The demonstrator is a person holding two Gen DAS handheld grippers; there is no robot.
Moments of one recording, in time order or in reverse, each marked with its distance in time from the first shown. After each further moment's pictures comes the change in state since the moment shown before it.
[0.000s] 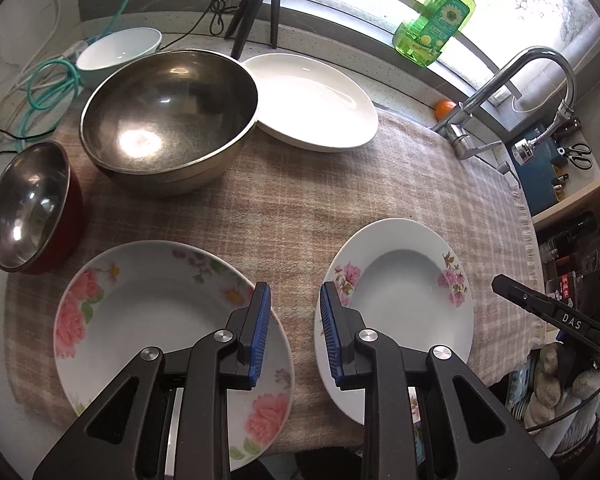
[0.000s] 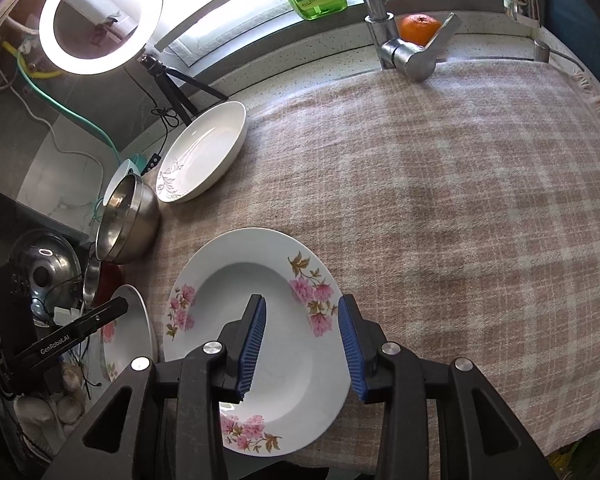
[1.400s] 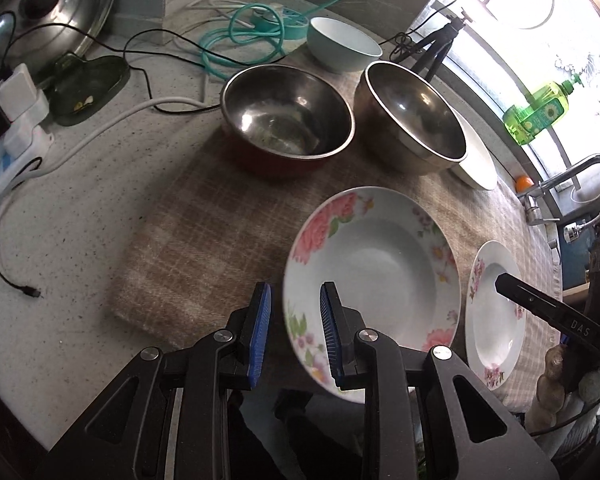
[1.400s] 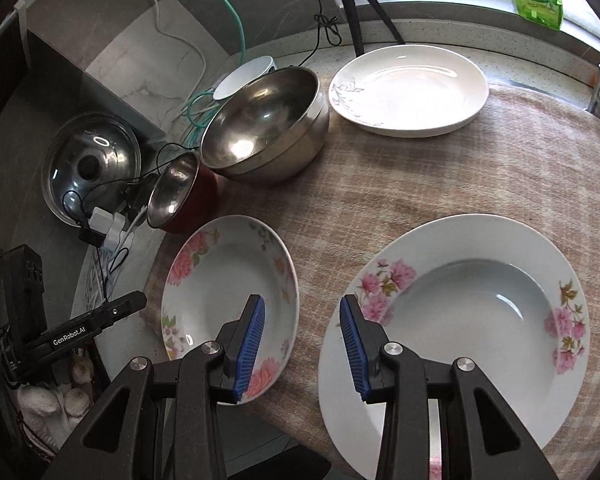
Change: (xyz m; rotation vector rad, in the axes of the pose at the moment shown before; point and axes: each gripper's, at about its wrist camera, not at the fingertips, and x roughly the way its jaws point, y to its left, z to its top) left arm -0.062 0.143 -0.077 -0.335 -0.076 0.130; right arm 0.082 0.171 -0.029 -0.349 0.165 0.157
